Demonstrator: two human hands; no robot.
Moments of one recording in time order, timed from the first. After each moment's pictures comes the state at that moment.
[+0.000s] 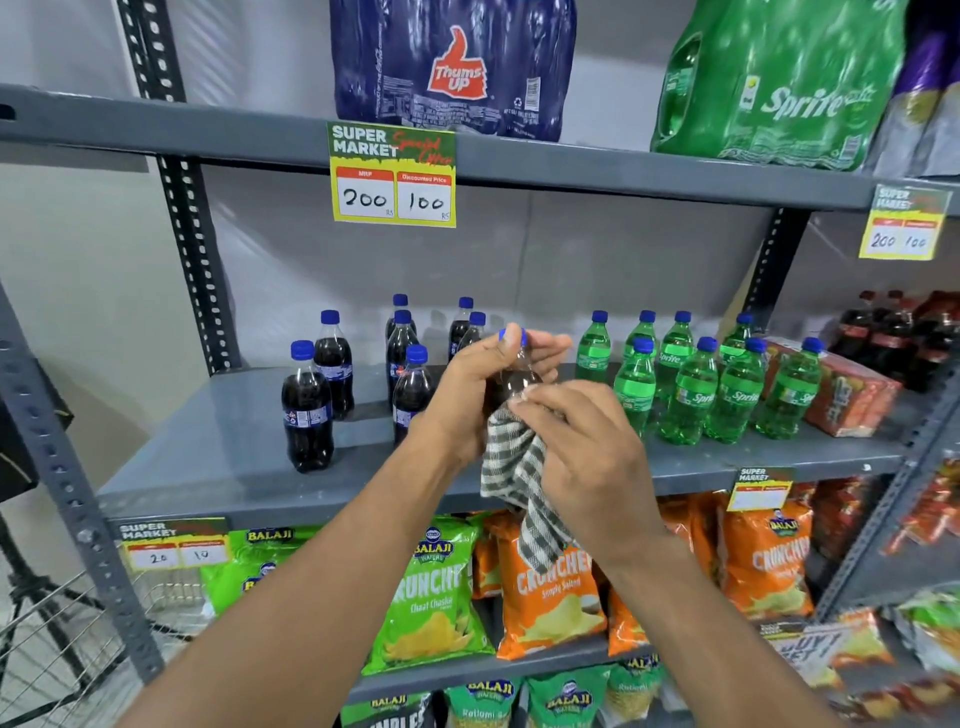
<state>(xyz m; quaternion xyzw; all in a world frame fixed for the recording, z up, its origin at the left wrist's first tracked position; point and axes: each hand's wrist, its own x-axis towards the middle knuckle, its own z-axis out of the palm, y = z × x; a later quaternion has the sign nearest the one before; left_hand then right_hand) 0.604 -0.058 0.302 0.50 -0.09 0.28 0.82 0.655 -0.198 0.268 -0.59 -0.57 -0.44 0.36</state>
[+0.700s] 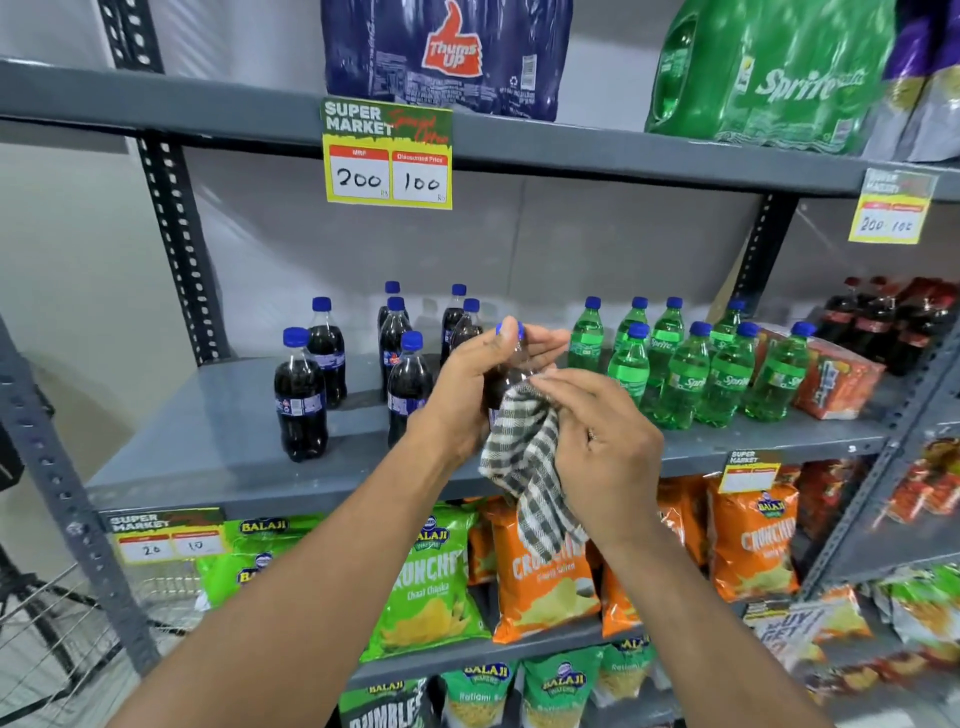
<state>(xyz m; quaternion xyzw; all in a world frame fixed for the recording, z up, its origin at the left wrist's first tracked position) 0.602 -0.062 0.292 0.51 -0.10 0.29 0.80 0.653 -0.201 0.262 -0.60 -0.48 -0.38 0.51</state>
